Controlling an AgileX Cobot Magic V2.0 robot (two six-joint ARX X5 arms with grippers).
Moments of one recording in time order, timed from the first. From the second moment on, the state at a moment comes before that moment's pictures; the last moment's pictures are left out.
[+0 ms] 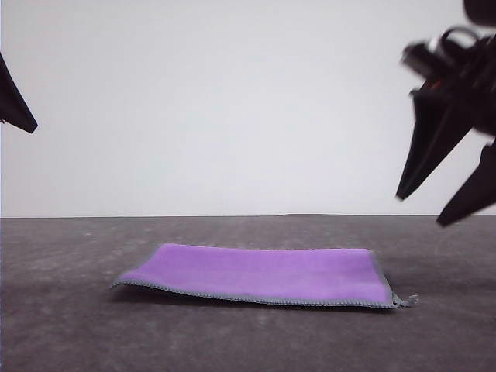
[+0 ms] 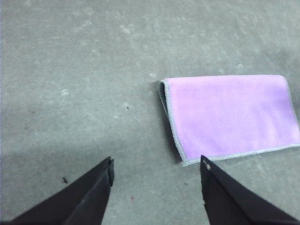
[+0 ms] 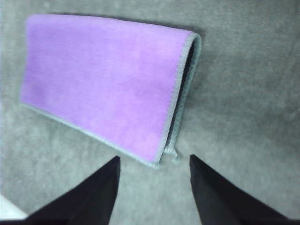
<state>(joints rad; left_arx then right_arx) -0.32 0.72 0.61 -0.54 0.19 -0.20 0.29 1.25 0.75 -0.55 -0.48 0.36</state>
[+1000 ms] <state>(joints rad) -0.32 0.72 0.61 -0.54 0.19 -0.24 0.29 1.62 0.75 -0.23 -0.71 0.38</state>
